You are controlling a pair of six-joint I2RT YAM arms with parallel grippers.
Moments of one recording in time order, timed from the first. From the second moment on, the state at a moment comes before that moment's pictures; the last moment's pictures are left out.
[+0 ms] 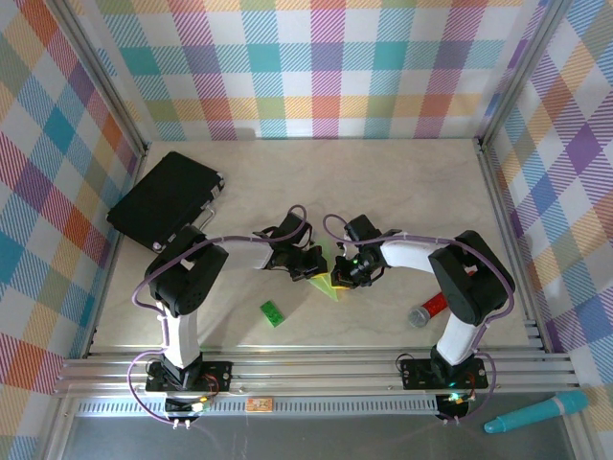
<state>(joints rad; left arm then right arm) -0.67 1.90 1.01 -0.10 0.49 -0.88 0.60 1.75 0.88 -0.42 -0.51 0.57</state>
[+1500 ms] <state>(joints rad) -0.29 2.05 1.30 -0.25 0.50 -0.73 0.60 1.74 0.87 -0.39 -0.51 0.56</state>
